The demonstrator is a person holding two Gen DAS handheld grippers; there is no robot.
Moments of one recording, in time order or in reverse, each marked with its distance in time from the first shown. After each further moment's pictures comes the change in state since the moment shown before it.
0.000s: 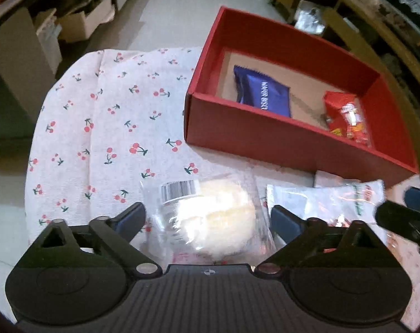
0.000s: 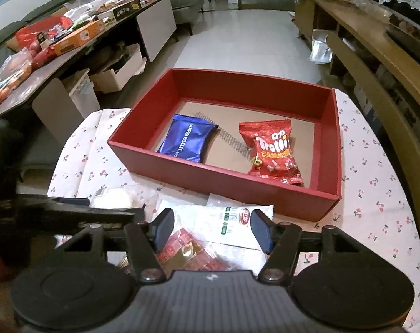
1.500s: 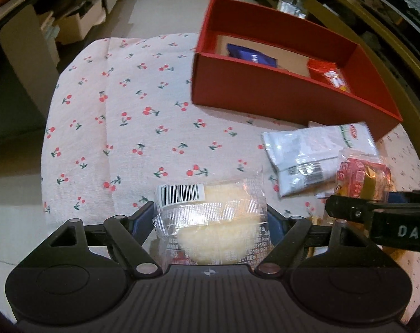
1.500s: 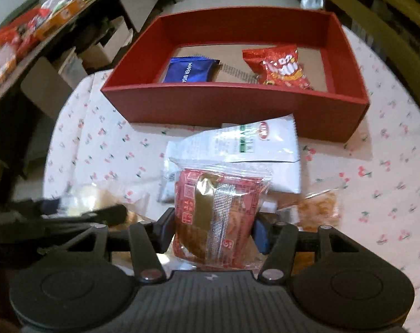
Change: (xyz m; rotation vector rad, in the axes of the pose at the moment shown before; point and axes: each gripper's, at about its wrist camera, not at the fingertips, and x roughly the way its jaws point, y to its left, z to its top) left arm -0.028 0.017 -0.046 0.096 -0.010 -0.049; right arm 0.026 0.013 -0.047 0.130 0.146 0.010
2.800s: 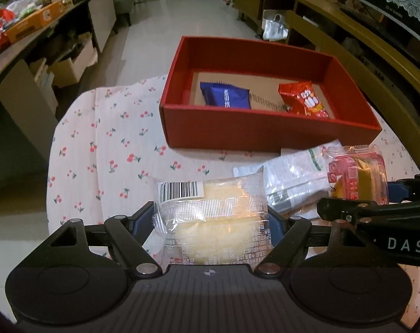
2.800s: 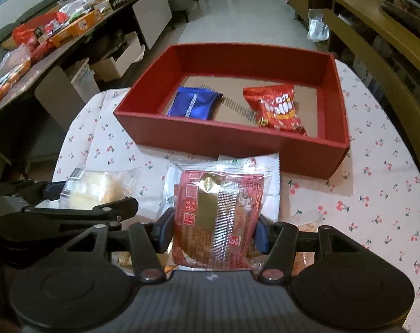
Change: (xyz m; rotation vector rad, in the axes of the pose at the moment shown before) left arm -0.022 -0.038 0.014 0.090 -0.112 0.053; right arm -0.032 -0.003 0.013 -0.071 -0.097 0.003
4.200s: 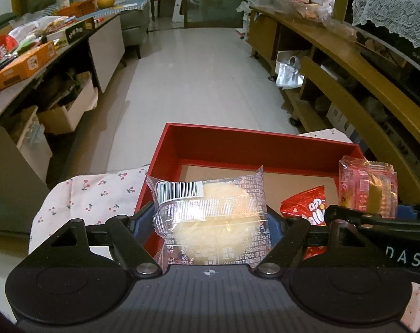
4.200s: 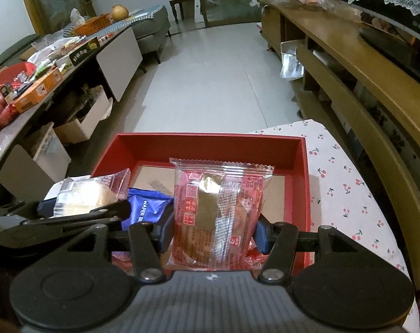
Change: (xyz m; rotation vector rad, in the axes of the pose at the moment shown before) left arm 0.043 -0.028 0.116 -0.058 -0.126 0.059; right arm 0.026 -0.058 0.113 0.082 -0.132 -0.061
